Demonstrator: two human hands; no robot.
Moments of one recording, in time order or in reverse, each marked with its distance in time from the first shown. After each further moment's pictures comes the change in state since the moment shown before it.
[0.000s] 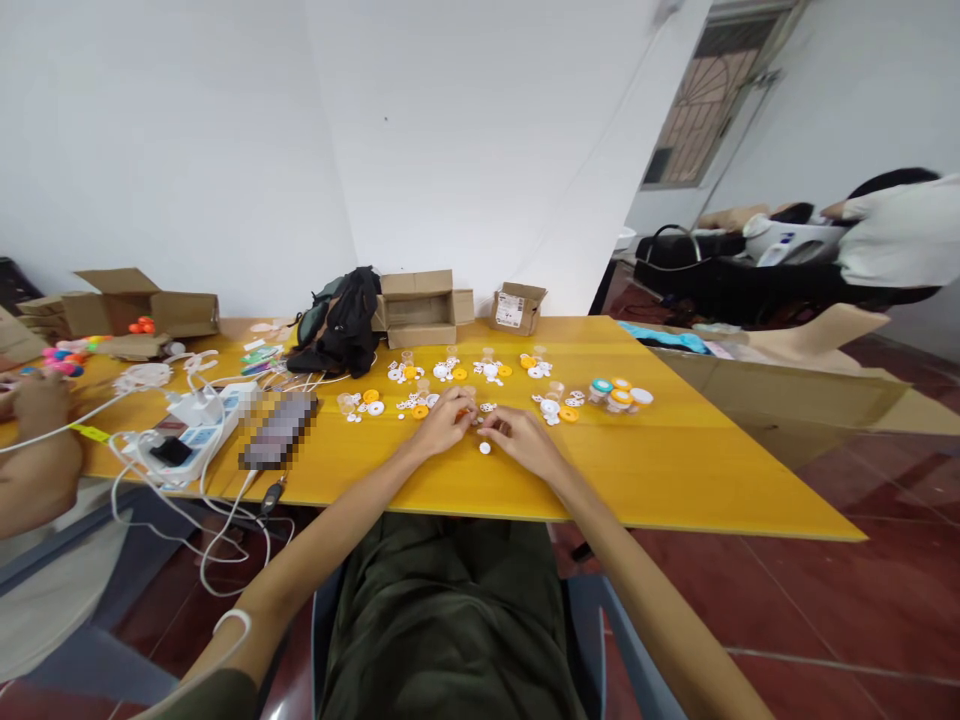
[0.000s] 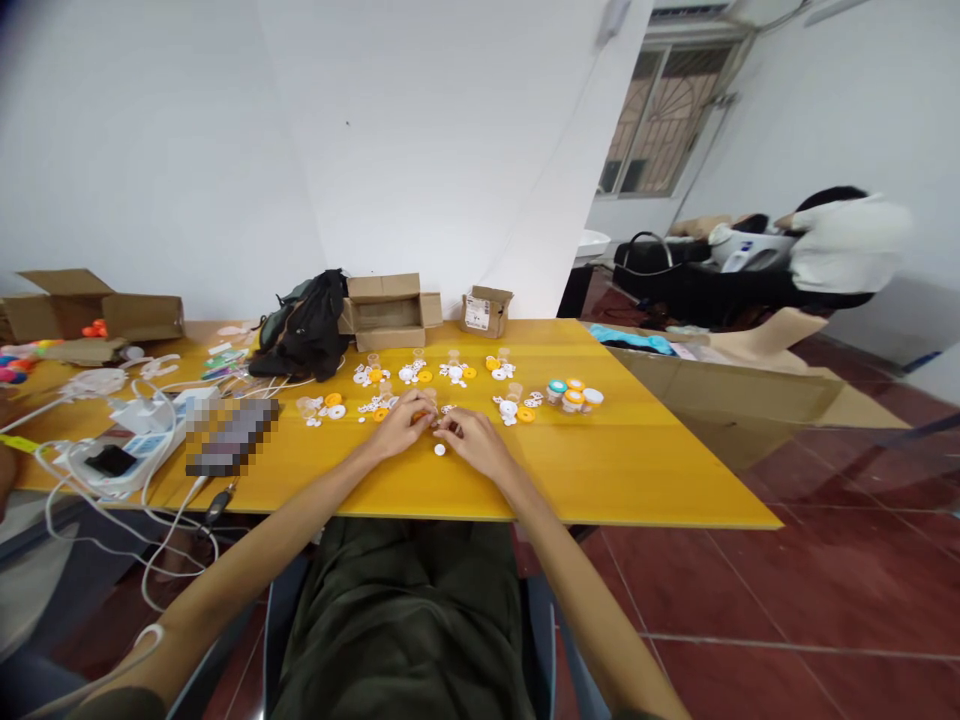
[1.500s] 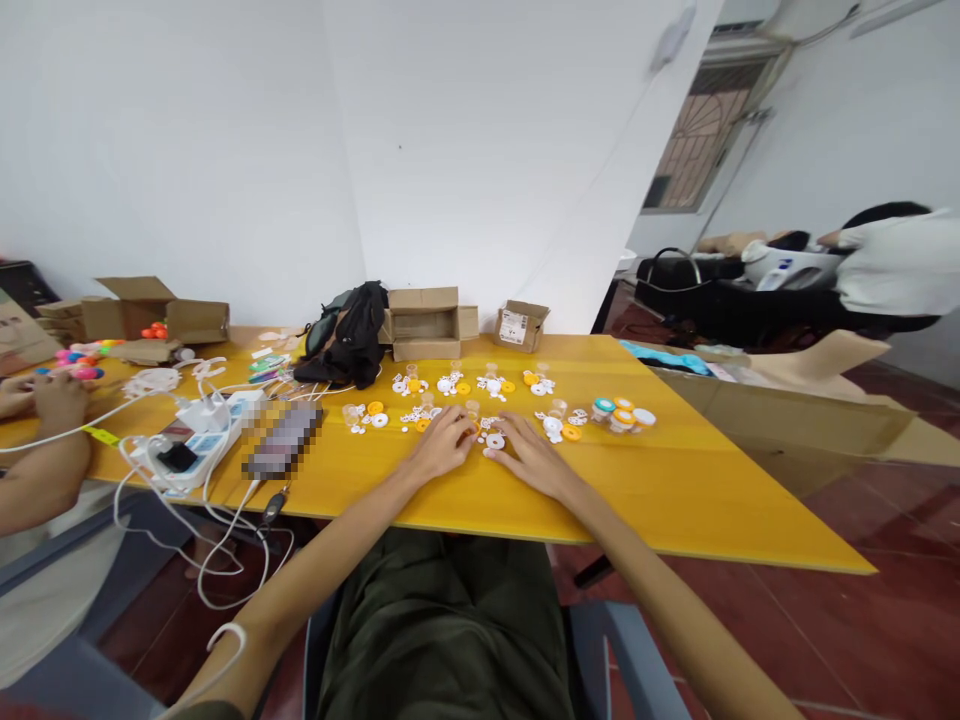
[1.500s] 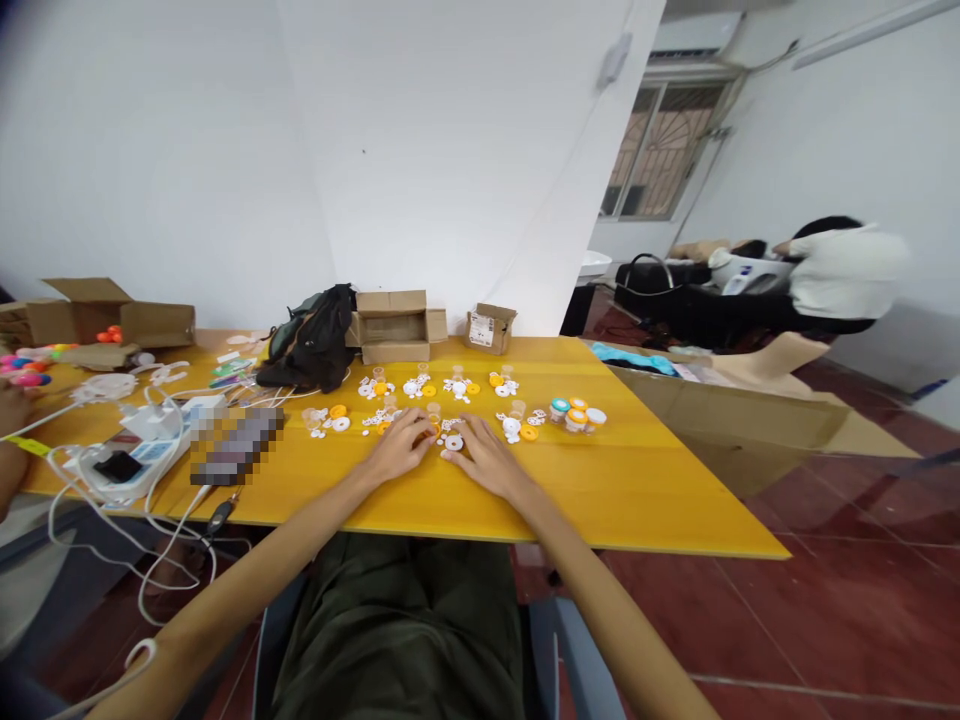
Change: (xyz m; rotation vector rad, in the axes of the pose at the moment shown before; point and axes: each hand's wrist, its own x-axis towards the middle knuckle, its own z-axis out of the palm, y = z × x) left_hand -0.015 0.004 -0.002 0.236 -0.003 0.024; right_hand -0.014 0.028 -0.006 -0.443 -0.113 -0.053
